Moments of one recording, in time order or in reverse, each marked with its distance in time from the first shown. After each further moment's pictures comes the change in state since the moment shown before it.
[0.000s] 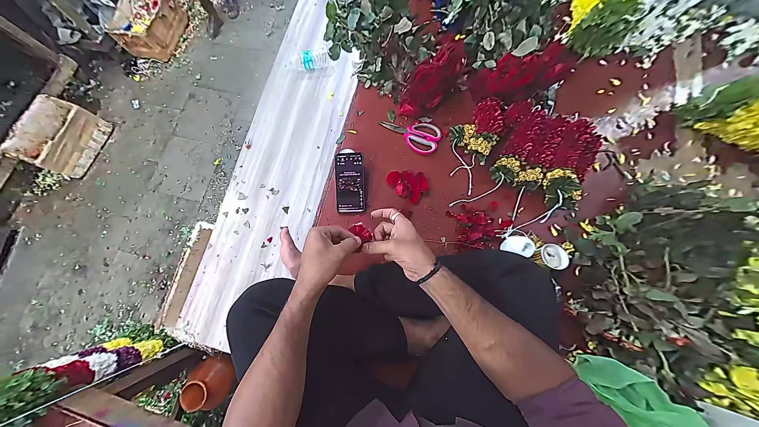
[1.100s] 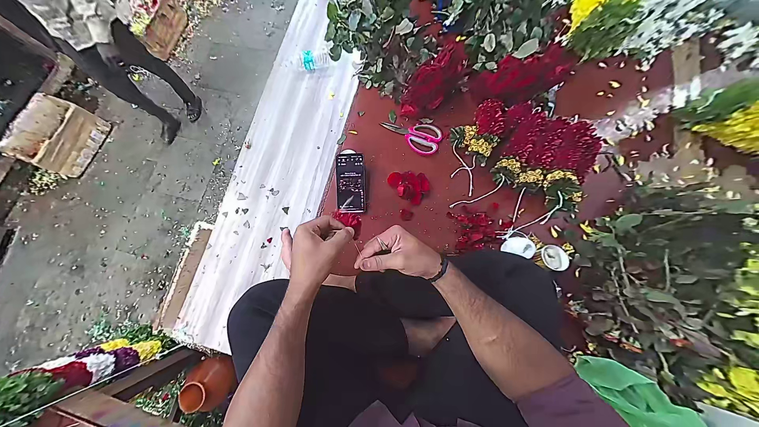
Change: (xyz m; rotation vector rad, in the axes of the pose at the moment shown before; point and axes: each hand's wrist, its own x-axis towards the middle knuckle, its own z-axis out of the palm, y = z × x) left_hand -0.001 0.006 -0.013 -0.040 0.124 0.113; right_hand 0.003 -0.009 -0.013 -0.037 -0.638 -0.363
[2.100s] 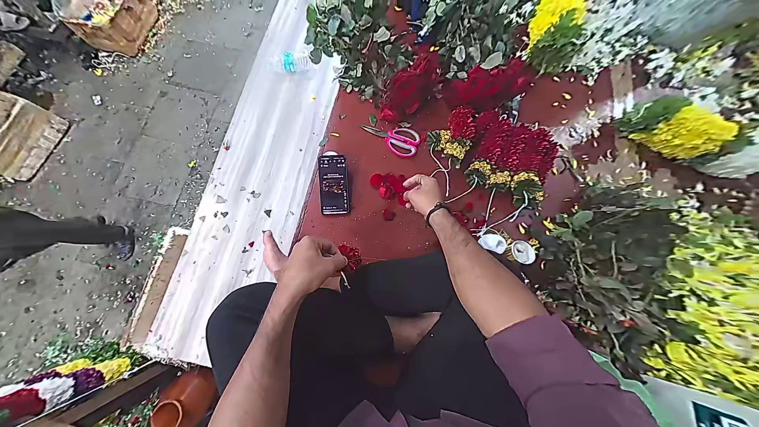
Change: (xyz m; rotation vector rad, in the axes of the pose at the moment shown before) left_hand -0.003 0.002 0.004 0.397 -0.354 -0.272; right_hand 0.006 0.062 -0.163 -0.602 0.901 0.706
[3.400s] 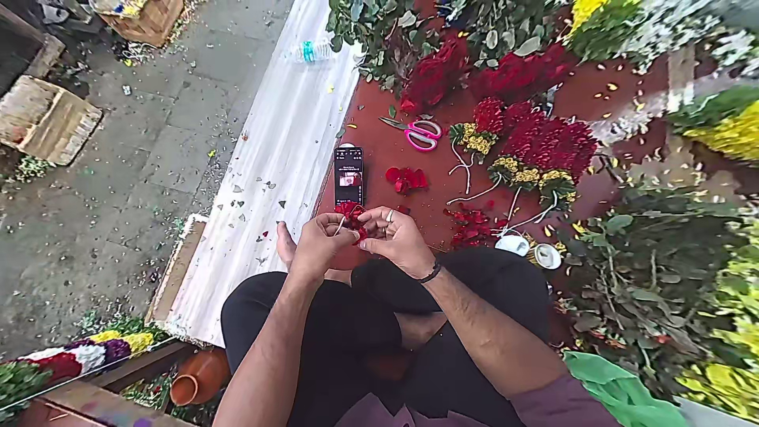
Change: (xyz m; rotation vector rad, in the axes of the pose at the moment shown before) left_hand 0.002 0.002 0.007 -0.638 0.204 0.073; right_hand -0.172 -0.059 0.042 0.693 -0.479 -0.501
